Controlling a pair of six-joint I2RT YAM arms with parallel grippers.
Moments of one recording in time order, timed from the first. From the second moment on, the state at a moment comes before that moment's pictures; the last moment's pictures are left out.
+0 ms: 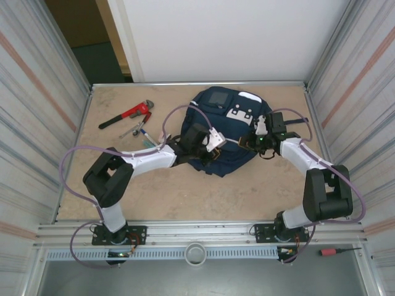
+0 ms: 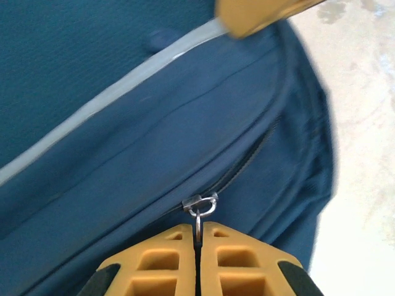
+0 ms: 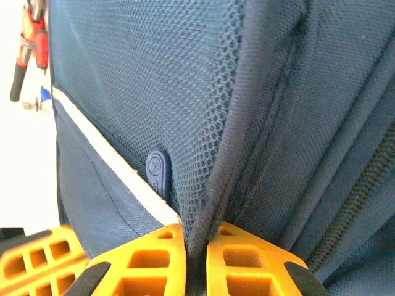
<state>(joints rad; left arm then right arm) -0.80 1.77 1.13 -0.10 0.17 0.18 0.14 1.45 0.89 -0.40 -0.52 0.52</state>
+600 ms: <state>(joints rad) -0.83 1.77 1.13 -0.13 0.19 0.12 0.10 1.33 0.91 -0.53 -0.44 0.45</state>
